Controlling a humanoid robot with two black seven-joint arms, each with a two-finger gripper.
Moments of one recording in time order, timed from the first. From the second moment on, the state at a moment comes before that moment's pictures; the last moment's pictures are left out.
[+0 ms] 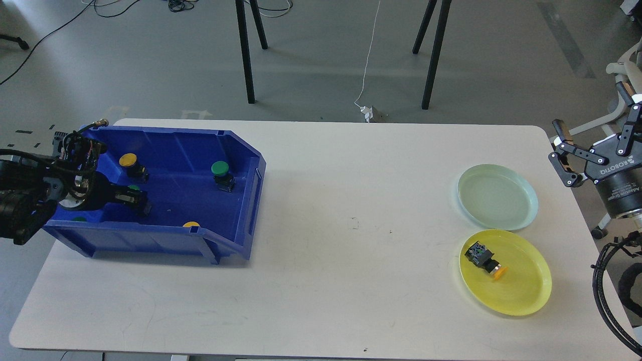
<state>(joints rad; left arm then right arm) -0.97 0.50 0.25 -0.35 1.45 -0.32 -0.49 0.01 -0.75 1.21 1.51 -0.20 0.24 0.49</state>
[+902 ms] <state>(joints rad) -1.02 0.48 -0.29 -1.21 0.74 -0.43 -0.49 0.10 -0.72 1.02 1.57 -0.34 0.25 0.49</state>
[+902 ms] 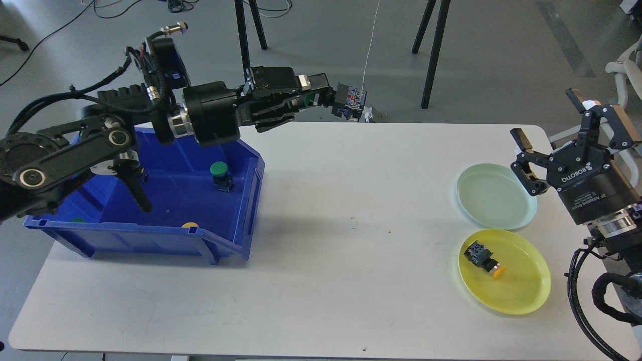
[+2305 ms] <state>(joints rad) -1.00 0.41 -0.30 -1.17 0.73 -0.42 -0.49 0.66 -0.58 0.47 1.46 -0.36 0.29 0.49</state>
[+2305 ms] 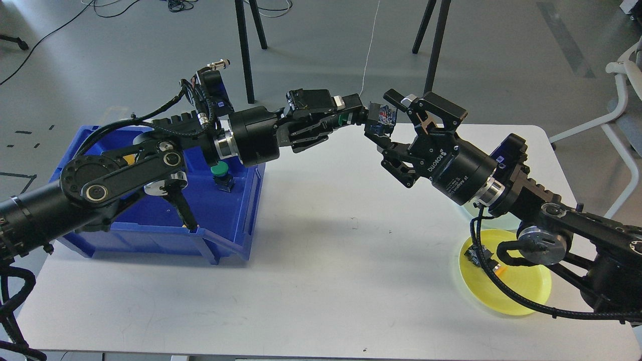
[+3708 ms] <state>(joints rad) -1.00 0.41 -0.30 -1.17 0.72 -0.42 -0.49 0.42 -0.69 0.64 1.11 -0.44 0.12 0.49</state>
